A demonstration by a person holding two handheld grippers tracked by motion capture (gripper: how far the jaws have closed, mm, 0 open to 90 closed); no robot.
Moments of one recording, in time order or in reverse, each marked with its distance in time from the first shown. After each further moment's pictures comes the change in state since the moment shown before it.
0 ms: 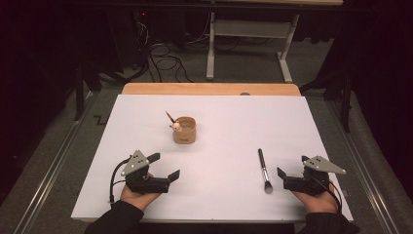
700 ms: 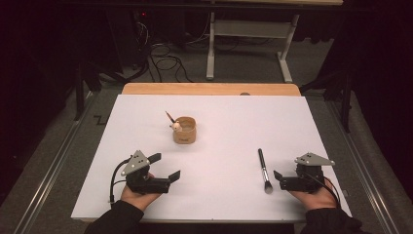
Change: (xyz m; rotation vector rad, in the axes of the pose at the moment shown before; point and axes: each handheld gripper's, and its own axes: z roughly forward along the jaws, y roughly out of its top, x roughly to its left) left arm 0.000 -0.001 0.001 0.002 -0.023 -0.008; right arm 0.005 0.011 0.009 0.173 0.021 -0.060
